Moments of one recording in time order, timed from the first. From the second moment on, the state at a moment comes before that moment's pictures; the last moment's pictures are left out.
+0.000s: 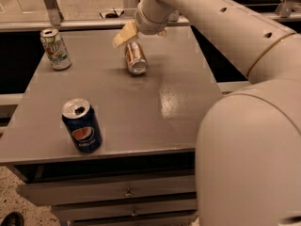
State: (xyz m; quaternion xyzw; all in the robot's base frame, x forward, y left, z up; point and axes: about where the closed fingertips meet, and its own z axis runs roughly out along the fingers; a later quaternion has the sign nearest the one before) arm 0.765 0.006 0.897 -0.22 0.93 0.10 0.29
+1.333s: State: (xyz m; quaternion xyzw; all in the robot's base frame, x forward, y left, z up) arm 0.791 0.007 0.851 -0.21 0.96 0.03 0.20
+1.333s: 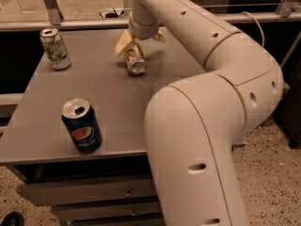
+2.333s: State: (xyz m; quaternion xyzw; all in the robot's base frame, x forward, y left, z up) arm 0.791 0.009 0.857 -0.23 0.96 0.01 0.18
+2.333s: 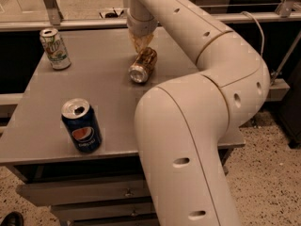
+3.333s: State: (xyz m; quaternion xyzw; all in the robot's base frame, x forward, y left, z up) arm 0.792 0.009 0.883 -0.23 0.95 0.03 0.21
